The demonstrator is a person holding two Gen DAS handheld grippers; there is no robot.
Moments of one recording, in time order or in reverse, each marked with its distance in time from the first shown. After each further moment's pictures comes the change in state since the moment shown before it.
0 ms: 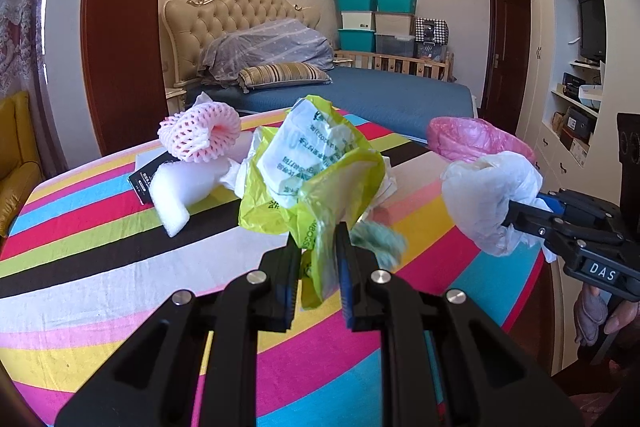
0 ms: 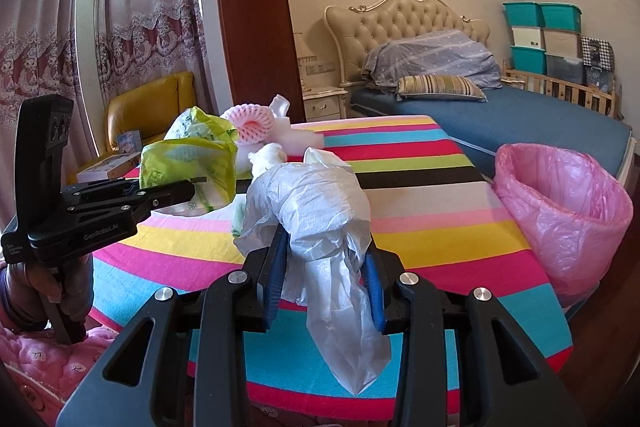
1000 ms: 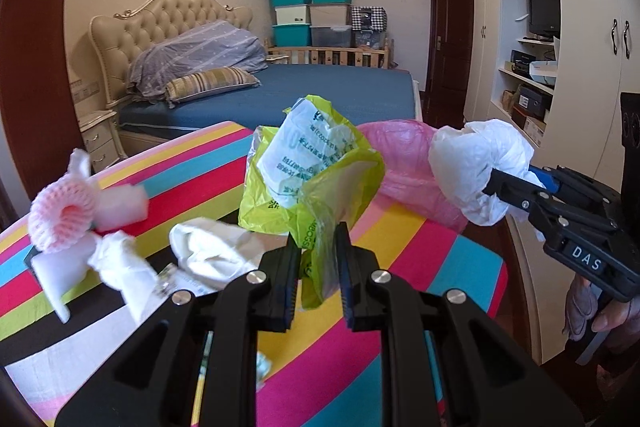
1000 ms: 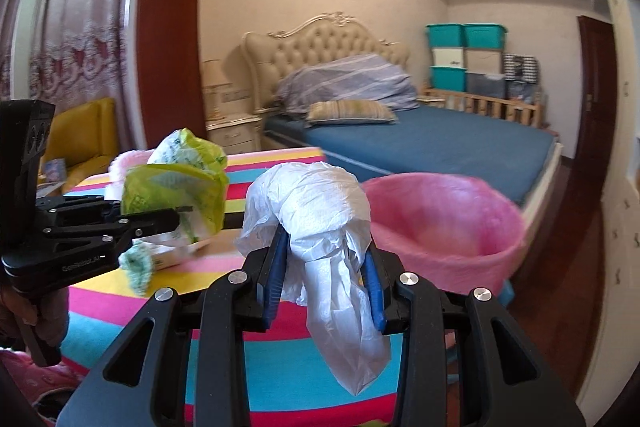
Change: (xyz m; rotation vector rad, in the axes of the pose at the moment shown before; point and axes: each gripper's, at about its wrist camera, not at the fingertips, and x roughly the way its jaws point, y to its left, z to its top) left arm 0.079 -0.092 0.059 0.121 0.025 -0.201; right arm -0.039 -0.088 0.024 0.044 -0.091 -0.341
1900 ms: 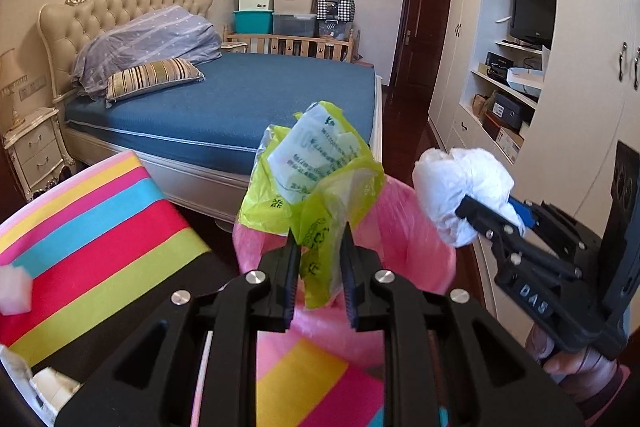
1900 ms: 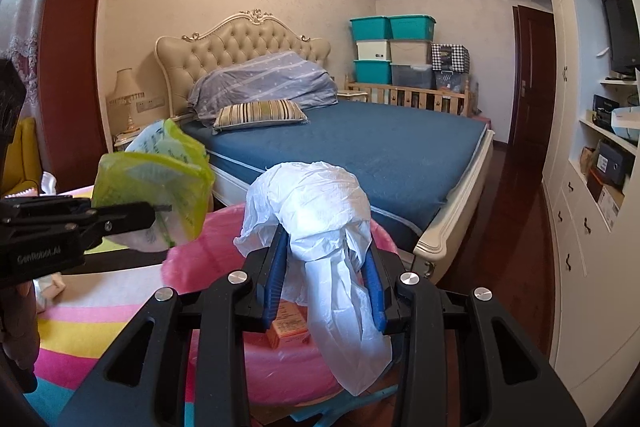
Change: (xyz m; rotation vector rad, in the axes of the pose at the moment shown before) left arm 0.144 -0.080 0.106 -0.031 0.050 -0.149; right arm 0.081 -0.136 0.028 0.065 0.027 -0.230
